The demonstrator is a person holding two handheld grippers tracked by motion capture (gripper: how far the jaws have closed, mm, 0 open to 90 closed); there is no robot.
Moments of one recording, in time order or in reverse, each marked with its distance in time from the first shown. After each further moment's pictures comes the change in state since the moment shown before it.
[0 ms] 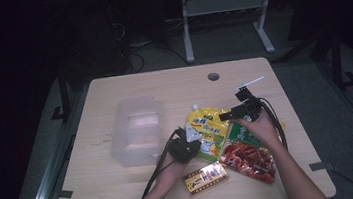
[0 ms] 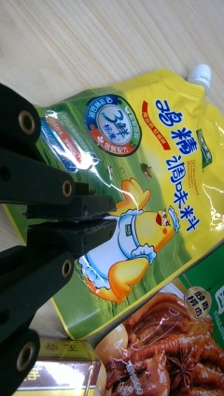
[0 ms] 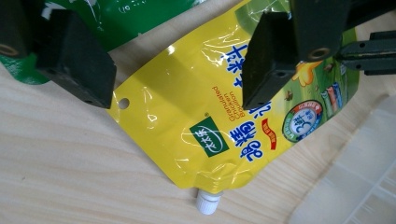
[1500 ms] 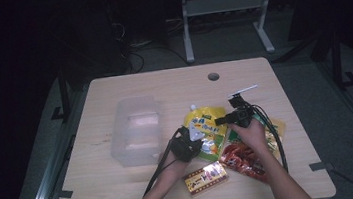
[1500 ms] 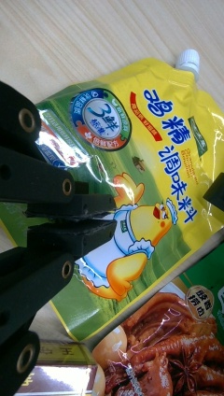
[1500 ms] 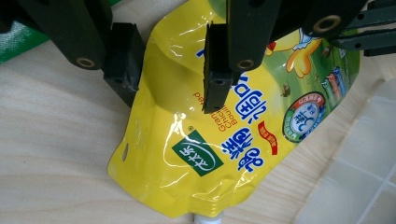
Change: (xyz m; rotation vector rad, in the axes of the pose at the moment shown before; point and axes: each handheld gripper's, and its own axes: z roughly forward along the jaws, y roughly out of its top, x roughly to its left) left arm -0.003 0.006 0.004 0.026 0.009 0.047; right arm 0.009 -0.012 0.029 0.011 0.034 0.104
